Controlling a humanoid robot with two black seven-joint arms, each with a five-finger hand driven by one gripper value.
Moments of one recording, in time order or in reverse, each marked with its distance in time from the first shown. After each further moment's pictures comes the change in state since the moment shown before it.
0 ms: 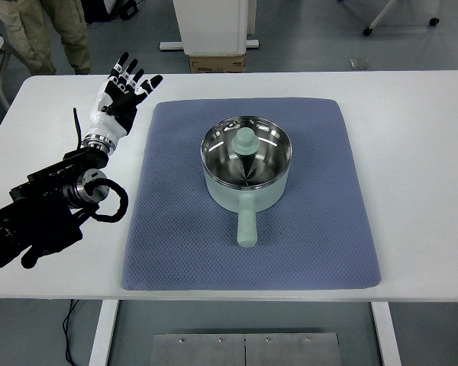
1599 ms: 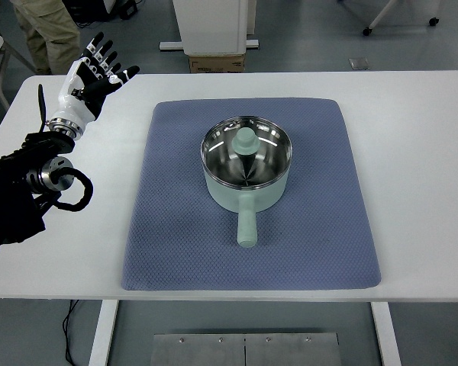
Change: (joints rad) left arm -0.031 0.136 -0.001 -0.003 0.188 0.005 0.000; right arm 0.000 0.000 0.000 0.000 0.000 0.000 0.000
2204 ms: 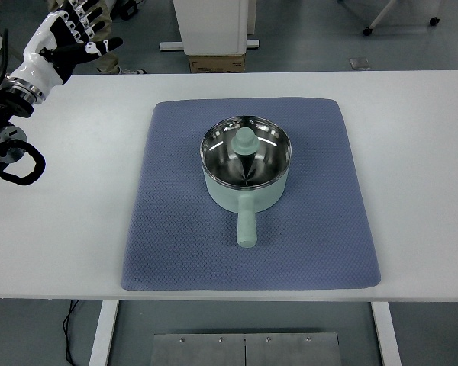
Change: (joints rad) left arm -0.126 0.233 0.006 -0.261 0.235 0.003 0.000; right arm 0.000 0.000 0.000 0.000 0.000 0.000 0.000
